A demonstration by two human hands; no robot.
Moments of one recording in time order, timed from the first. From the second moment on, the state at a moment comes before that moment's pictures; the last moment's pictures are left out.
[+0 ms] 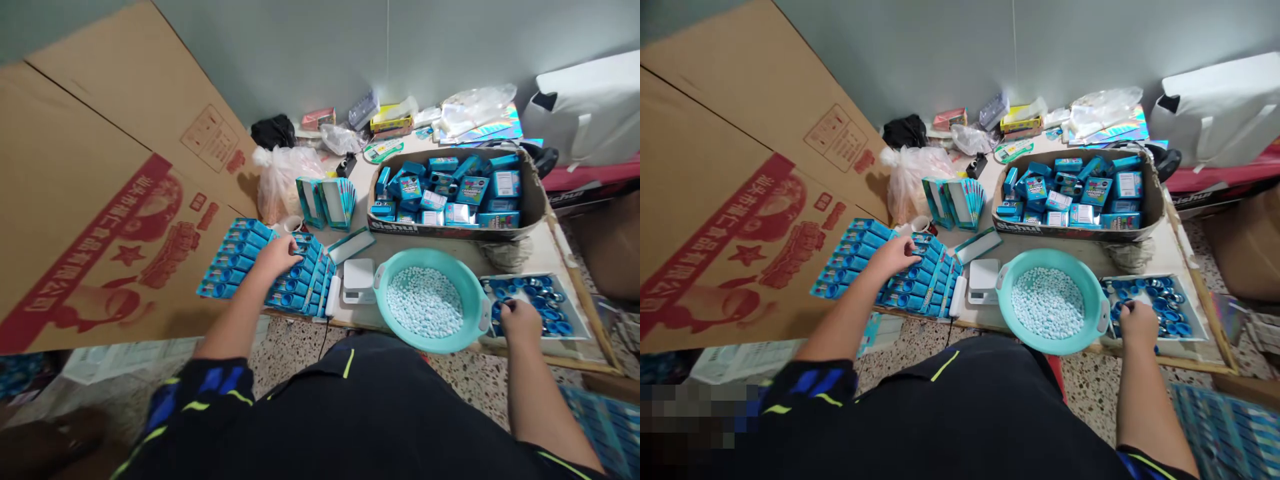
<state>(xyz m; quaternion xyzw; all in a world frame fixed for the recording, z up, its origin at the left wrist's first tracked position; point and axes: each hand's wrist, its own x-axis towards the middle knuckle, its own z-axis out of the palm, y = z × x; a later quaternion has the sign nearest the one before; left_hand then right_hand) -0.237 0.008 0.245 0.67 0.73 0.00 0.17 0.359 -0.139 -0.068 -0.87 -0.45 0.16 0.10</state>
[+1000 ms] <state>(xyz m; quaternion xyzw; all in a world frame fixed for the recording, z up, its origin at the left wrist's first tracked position) -0.220 -0.039 0.212 0.60 0.56 0.39 0.41 -0.026 0.006 0.197 -0.27 -0.85 0.28 0.36</state>
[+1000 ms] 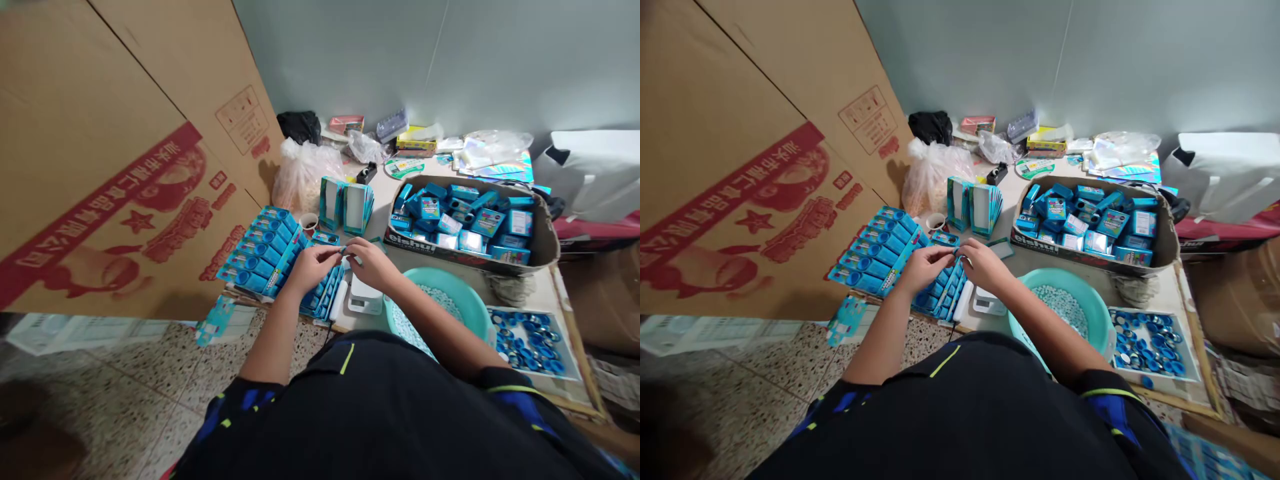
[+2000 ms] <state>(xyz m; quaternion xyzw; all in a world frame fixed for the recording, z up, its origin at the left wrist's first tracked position) -0.234 0.098 0.242 0.70 0.65 -0.24 0.17 0.365 -0.135 -0.068 -0.87 -0.42 0.25 -0.07</state>
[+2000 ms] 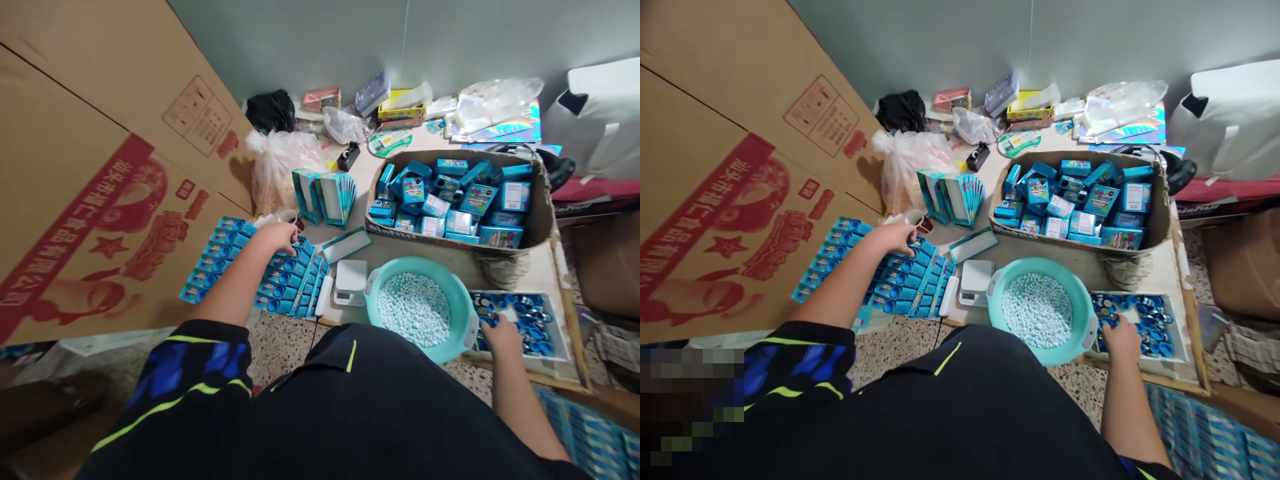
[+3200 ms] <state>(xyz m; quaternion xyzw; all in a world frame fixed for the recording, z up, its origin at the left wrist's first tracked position) -0.180 -0.034 0.230 0.63 0.67 0.32 0.23 0.162 -0.015 0.096 -0.52 -0.74 0.14 0.40</state>
